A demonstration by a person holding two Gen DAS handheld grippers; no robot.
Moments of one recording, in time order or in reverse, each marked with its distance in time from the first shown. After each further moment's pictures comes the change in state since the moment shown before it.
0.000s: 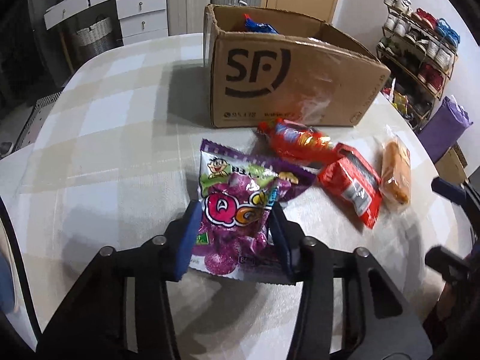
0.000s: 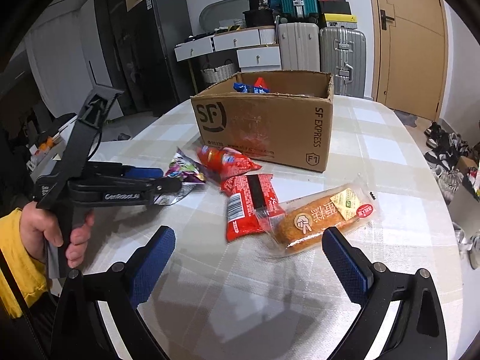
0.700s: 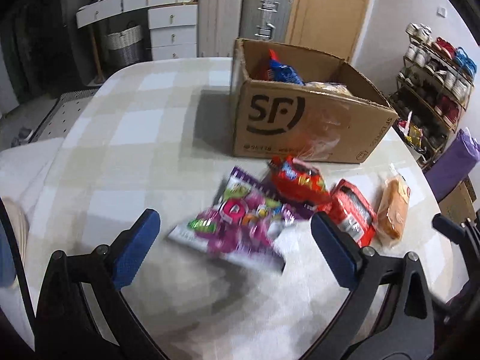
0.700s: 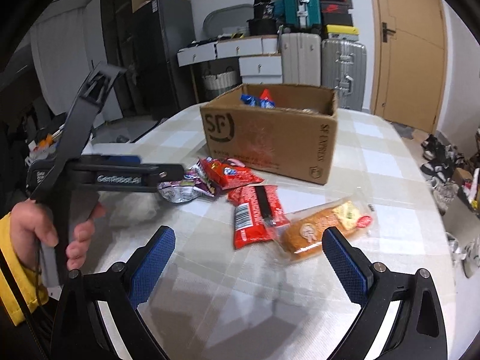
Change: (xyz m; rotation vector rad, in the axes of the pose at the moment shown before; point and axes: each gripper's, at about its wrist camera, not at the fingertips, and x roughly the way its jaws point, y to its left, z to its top) left arm -0.032 -0.003 0.010 -0.105 -0.094 0.083; right arm -0.006 0.016 0.005 -0.034 -0.032 -0.010
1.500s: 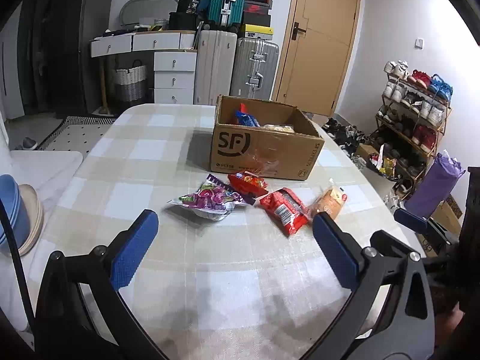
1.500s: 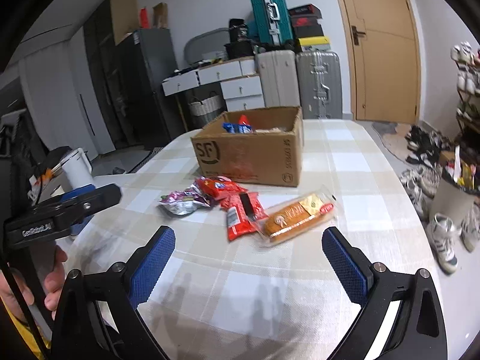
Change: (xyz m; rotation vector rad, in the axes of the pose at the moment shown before) left arm -0.149 -0.027 -0.064 -0.043 -0.238 -0.035; right arm -0.074 -0.015 -0.019 0.135 -0.105 -0.042
